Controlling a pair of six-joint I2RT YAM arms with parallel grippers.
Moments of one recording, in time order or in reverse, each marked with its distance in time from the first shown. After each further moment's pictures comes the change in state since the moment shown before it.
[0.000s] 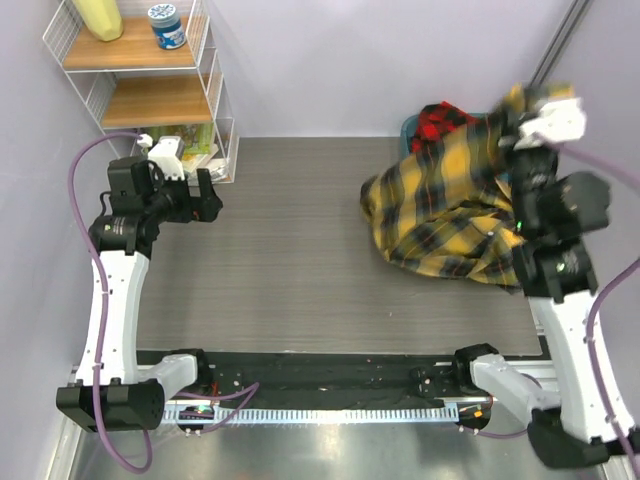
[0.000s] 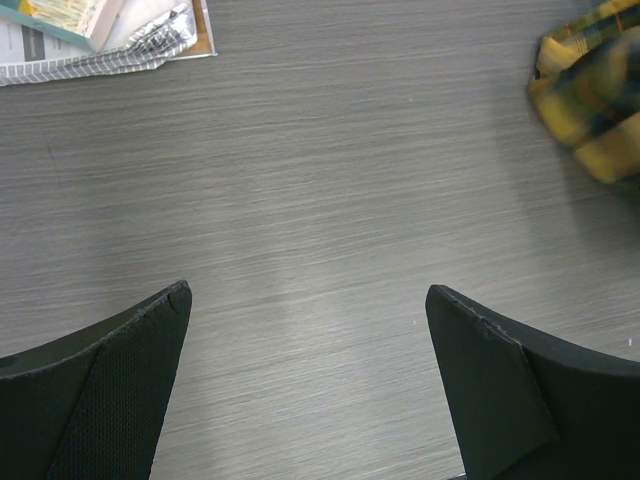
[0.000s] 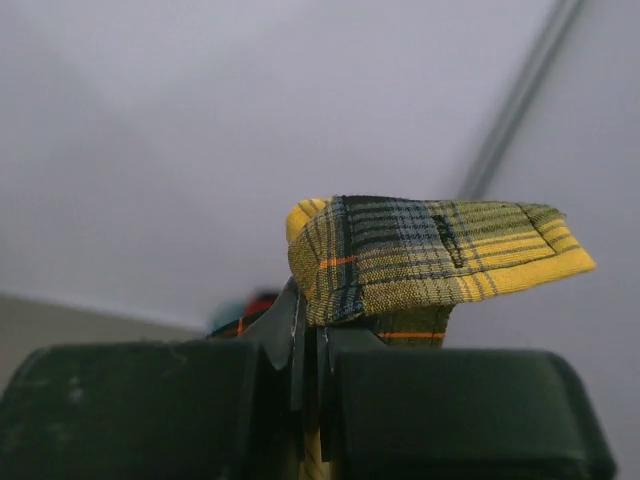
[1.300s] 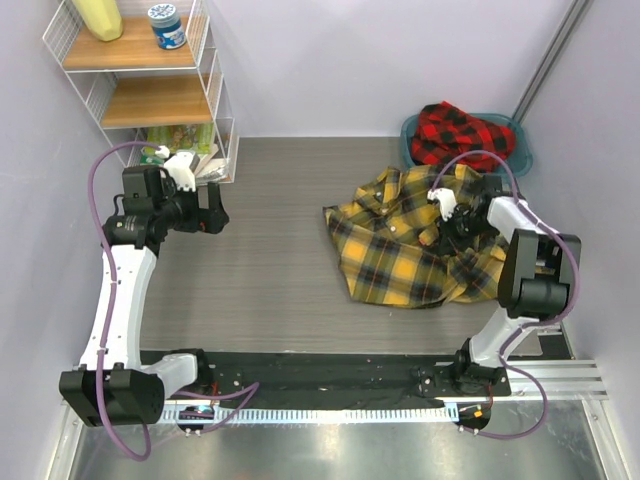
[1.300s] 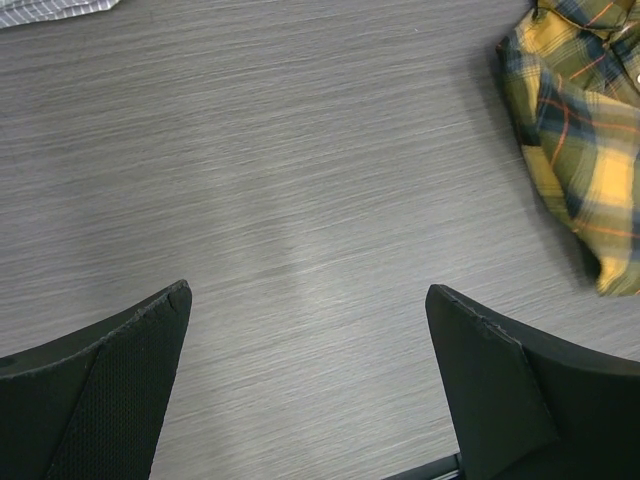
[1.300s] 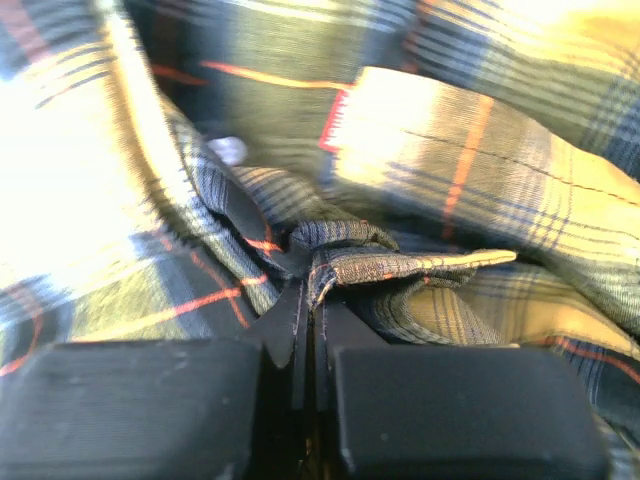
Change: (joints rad) left arm 0.000 0.029 -0.108 0.014 0.045 0.080; right arm -0.386 0.758 -0.312 -0.761 -0.624 -0.552
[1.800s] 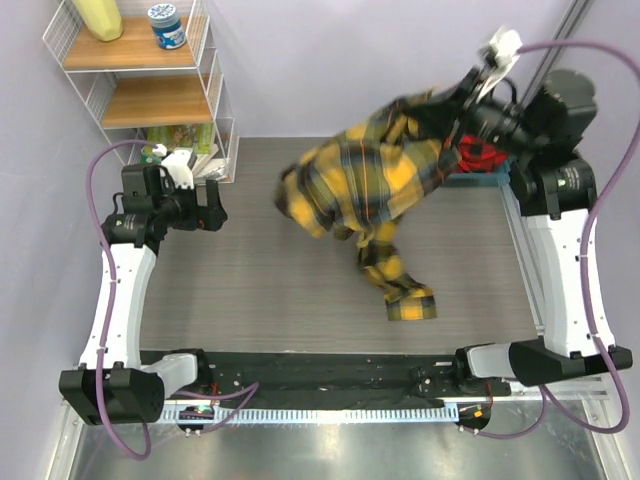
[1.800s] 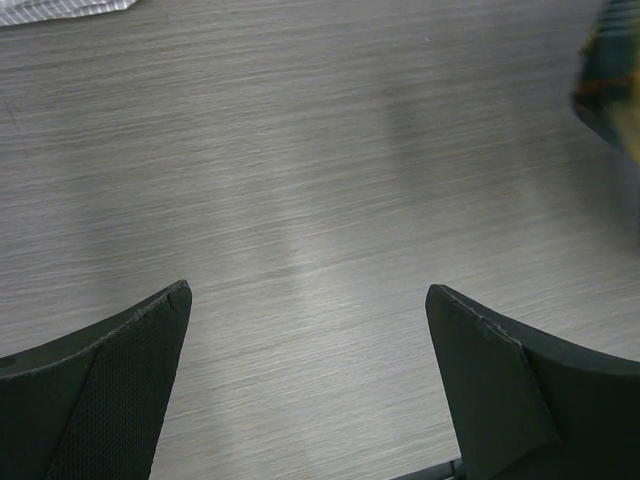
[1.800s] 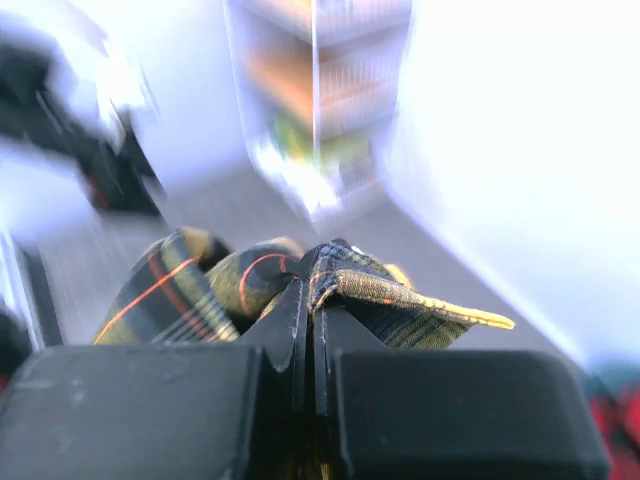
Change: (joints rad) left arm 0.000 0.004 0.009 0.000 -0.026 -0.017; right arm 0.311 -0.420 0.680 0.231 -0.299 0.791
